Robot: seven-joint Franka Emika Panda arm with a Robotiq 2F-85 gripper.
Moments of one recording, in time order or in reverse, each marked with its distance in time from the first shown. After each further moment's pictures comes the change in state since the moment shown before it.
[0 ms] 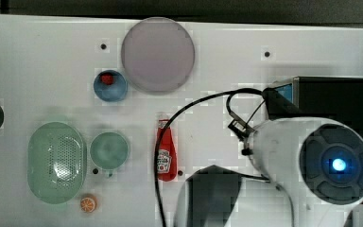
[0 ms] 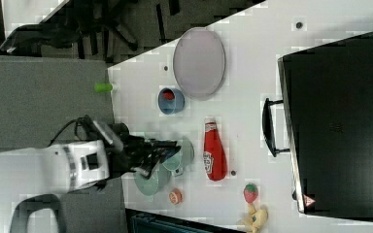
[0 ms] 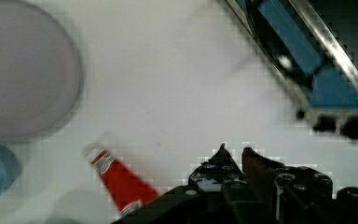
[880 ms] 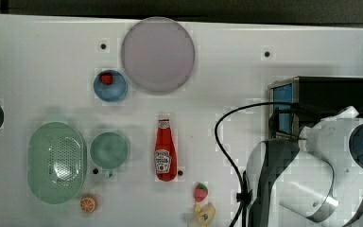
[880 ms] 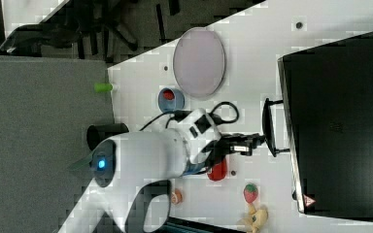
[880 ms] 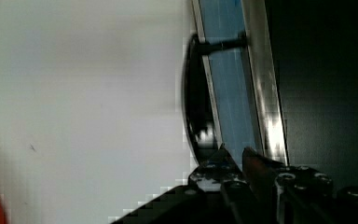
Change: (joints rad) arm -0.047 0.274 -0.221 -0.072 -0.008 0.329 -0.703
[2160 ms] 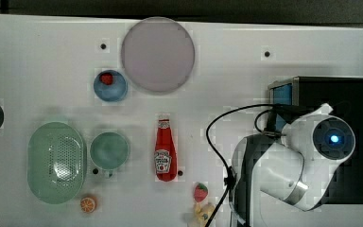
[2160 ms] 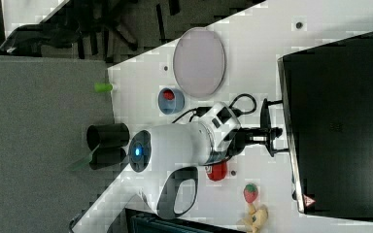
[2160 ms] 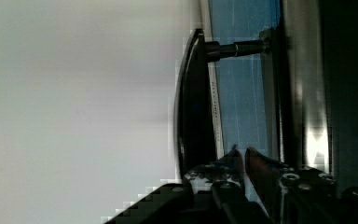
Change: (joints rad) arm 0.003 0.125 0.014 -0.064 -0.010 0.205 -0.033
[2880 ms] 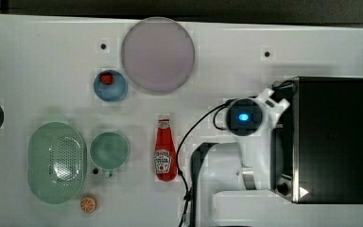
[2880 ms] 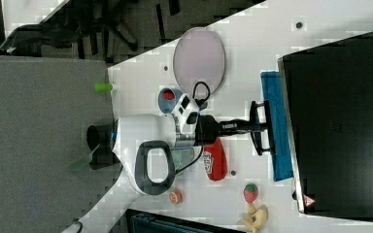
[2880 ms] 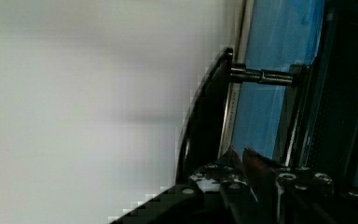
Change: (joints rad) arm 0.067 0.027 0.136 -0.043 -0.454 0.003 0.331
